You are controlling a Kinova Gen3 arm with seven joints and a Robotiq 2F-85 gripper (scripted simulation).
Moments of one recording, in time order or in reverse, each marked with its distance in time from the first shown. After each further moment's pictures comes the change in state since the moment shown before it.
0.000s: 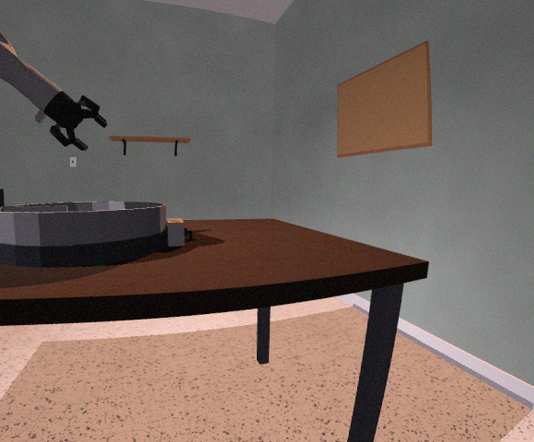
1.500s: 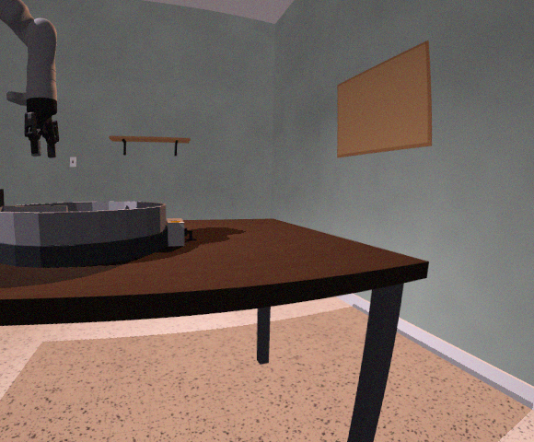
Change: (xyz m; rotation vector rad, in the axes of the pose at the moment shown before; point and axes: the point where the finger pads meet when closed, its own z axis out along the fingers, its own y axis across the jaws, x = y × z) arm 0.044 -0.115 -0.072 0.641 0.608 -0.846
